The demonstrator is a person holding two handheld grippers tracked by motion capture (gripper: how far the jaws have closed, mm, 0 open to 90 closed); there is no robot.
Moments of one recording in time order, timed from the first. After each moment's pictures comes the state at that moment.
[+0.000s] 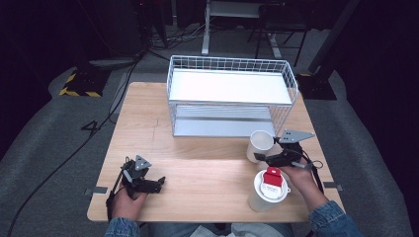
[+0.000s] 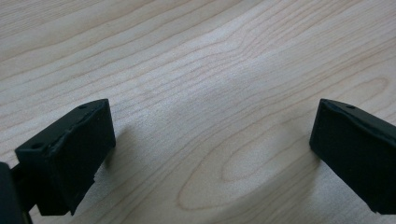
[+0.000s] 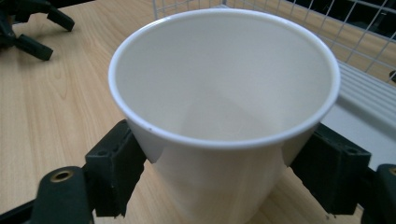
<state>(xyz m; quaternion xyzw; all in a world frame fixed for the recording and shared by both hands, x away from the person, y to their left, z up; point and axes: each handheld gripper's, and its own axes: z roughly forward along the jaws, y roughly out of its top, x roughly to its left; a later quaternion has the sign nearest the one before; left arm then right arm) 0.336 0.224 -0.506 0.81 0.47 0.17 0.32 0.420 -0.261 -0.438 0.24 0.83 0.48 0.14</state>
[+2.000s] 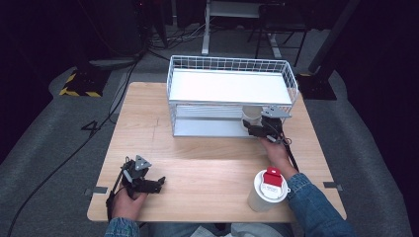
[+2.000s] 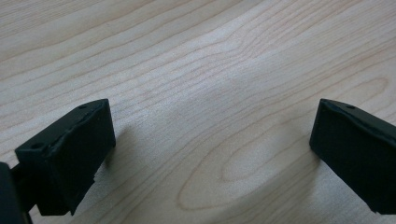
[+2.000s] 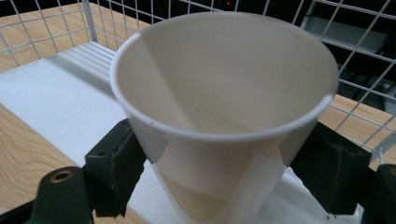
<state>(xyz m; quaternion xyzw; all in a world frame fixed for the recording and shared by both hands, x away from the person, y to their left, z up) 0.336 0.224 -0.506 0.81 0.47 0.17 0.32 0.505 -0.216 -0.452 0.36 0.76 0.46 0.29</state>
